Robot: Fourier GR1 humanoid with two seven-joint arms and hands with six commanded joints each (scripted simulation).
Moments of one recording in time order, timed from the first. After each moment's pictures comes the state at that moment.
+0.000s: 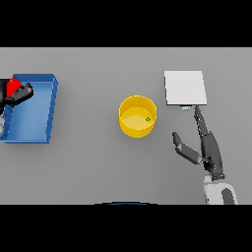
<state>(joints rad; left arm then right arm) -0.57 0.89 -0.64 -1.21 0.18 0.33 0.61 0.13 -0.09 0.11 -1.67 0.23 -0.04 -0.18</state>
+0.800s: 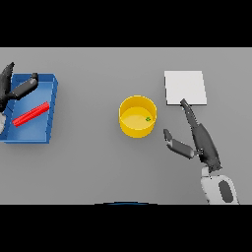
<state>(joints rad) -0.59 0.90 -0.64 -1.24 0.25 0.32 0.53 0.05 -0.15 0.17 -1.68 0.33 0.01 -0.10</state>
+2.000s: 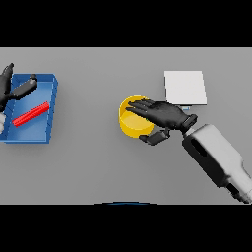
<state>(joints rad) -0.59 0.90 -0.64 -1.23 0.26 0.30 0.53 -0.54 -0.38 0.54 -1.32 0.74 0.38 -0.20</state>
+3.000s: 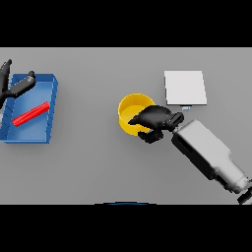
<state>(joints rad) -0.60 0.91 -0.63 -1.23 0.26 0.29 0.51 -0.65 -0.33 0.66 -1.16 0.82 0.48 -0.16</state>
